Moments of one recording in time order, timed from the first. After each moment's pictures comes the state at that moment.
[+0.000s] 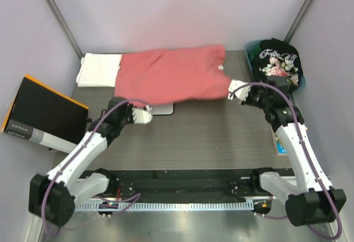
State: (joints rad) left arm -0.38 1.06 0.72 -0.29 -0.24 1.19; right arm 0.08 1.02 1.00 -0.43 -0.29 -1.14
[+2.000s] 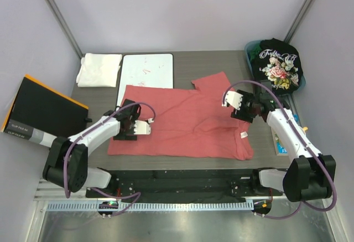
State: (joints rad) left arm -0.37 1.36 0.73 -0.65 -0.29 1.24; right arm 0.08 1.23 0.93 -0.66 -0.25 -1.23
